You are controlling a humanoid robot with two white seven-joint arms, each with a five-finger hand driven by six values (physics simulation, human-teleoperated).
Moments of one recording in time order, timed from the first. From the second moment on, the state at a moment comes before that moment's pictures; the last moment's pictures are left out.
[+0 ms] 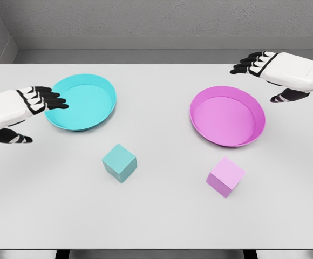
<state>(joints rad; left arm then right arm) -0.37 1.27 -0.58 -1.74 -0.21 -0.61 -0.04 -0.57 -0.87 0.34 -1.55 0.36 -0.61 0.56</state>
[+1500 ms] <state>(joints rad) -0.48 0.83 -0.77 -1.76 -0.13 -0.37 -0.45 -0.74 -1.07 0.84 -1.76 0.30 -0.61 0.59</state>
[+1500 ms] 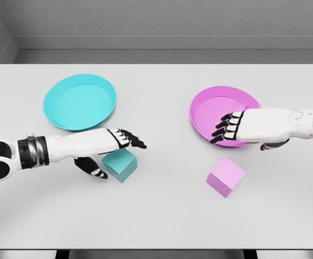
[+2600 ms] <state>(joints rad) -0.50 0.80 -0.83 -1.76 -0.19 -0.34 -0.46 -0.77 -1.06 1.07 -1.76 0.29 -0.61 0.52</state>
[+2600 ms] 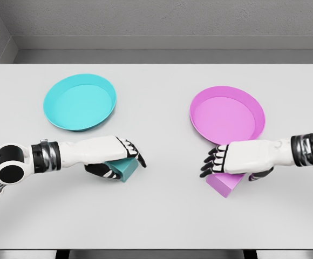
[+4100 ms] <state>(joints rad) -0.73 0.63 -0.53 -1.14 -0.35 -0.44 -0.46 -0.77 -1.03 0.85 -1.68 0.14 -0.61 0.53</state>
